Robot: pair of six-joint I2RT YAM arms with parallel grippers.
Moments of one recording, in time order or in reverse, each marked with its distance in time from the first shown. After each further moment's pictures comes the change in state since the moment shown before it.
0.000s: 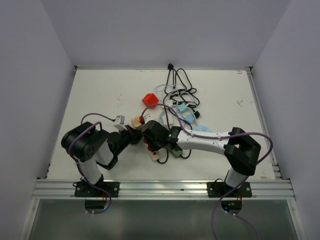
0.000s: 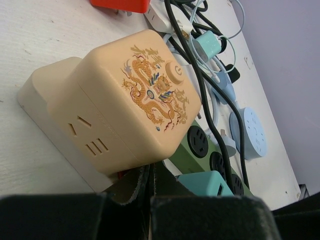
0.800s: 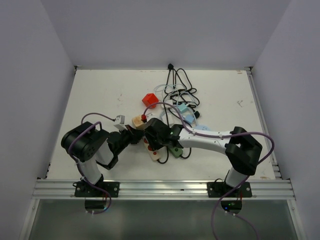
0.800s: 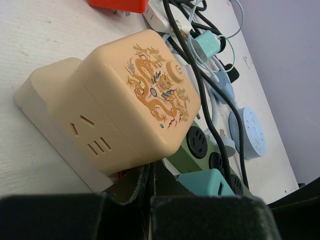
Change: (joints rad) left arm 0.004 -0.001 0.004 -0.006 0.008 0.001; right arm -0.035 -0.005 0.001 -0.012 -0.072 0.014
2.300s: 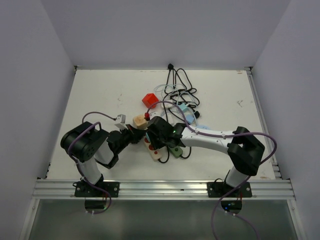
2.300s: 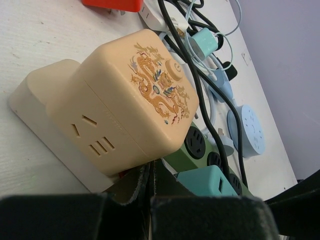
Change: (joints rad) left arm 0.006 -0.007 0.013 -0.022 0.022 0.009; right arm 0.003 0.000 0.015 -0.040 0.030 0.021
